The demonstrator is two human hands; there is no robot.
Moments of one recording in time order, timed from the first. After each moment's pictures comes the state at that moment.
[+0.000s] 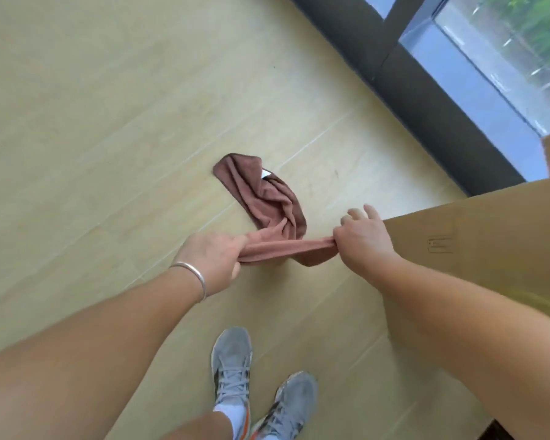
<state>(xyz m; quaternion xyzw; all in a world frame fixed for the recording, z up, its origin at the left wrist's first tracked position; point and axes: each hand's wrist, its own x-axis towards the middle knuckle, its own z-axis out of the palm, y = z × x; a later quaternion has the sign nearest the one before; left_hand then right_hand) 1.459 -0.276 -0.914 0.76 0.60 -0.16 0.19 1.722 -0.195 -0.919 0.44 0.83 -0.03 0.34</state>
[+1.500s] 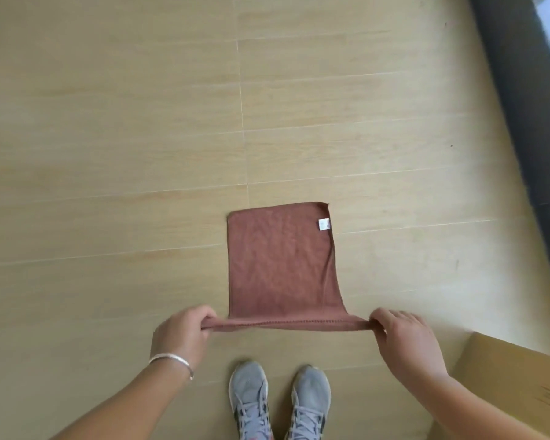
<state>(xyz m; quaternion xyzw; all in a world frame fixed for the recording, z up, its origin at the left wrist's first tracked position) 1.329 -0.567 -0.899 0.26 0.92 0.03 0.30 1.592 -0.312 -0.883 0.39 0.89 -0.16 0.20</state>
